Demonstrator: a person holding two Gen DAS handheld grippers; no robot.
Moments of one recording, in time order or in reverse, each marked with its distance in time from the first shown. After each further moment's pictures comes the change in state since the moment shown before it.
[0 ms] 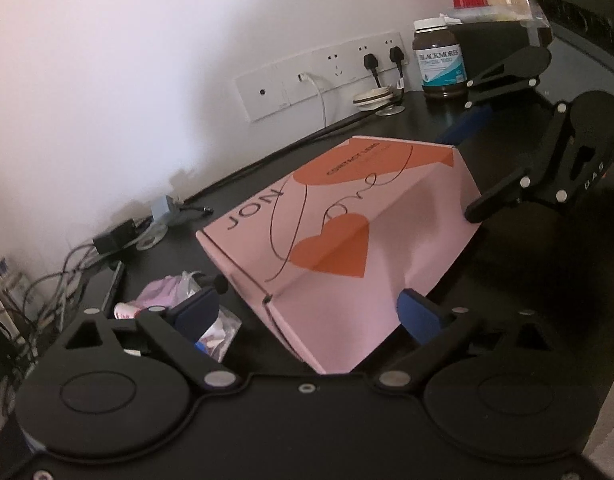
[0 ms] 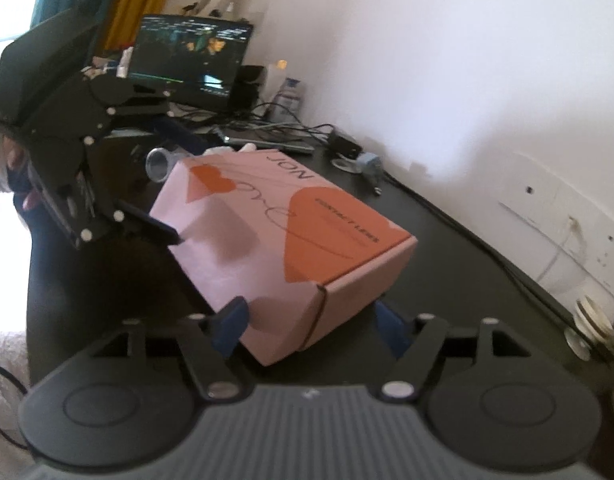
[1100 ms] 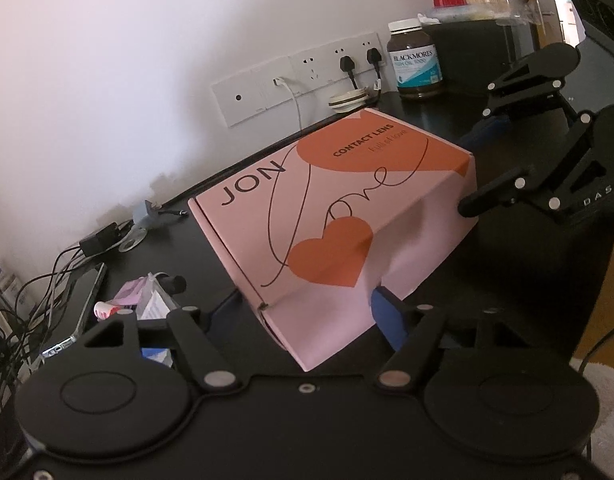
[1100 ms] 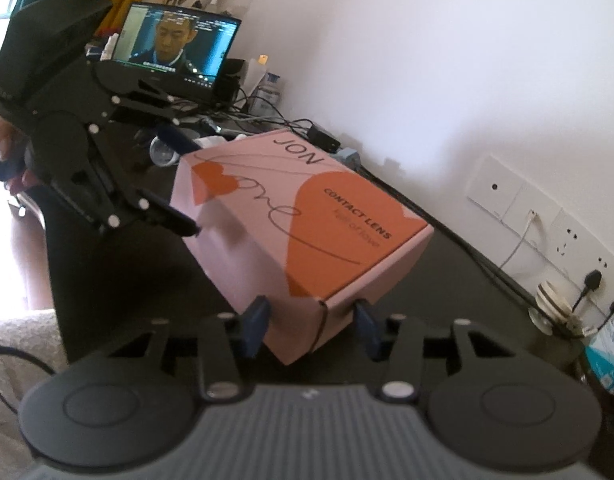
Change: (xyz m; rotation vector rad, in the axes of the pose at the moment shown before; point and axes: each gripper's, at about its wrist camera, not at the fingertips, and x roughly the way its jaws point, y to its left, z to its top) left arm -0.021 -0.041 0.008 0.020 0.005 0.004; right arm -0.037 0.047 -0.010 0.022 0.025 -0.152
